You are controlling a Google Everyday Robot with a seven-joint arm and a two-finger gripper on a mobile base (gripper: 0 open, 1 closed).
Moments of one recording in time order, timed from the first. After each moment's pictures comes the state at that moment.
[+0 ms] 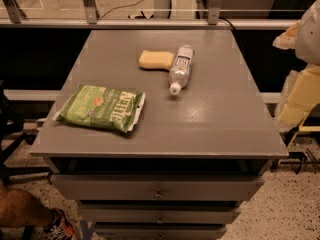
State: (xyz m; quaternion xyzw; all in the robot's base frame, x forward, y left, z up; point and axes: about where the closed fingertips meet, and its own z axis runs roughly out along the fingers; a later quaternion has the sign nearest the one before) arm 0.438 -0.213 0.988 -0.60 0.78 -0.05 0.18
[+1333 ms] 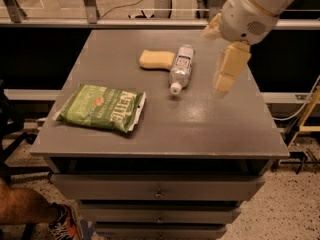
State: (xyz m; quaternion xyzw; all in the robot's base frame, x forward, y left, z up) arm 0.532 -0.118 0.963 -0.70 0.68 0.07 0.20
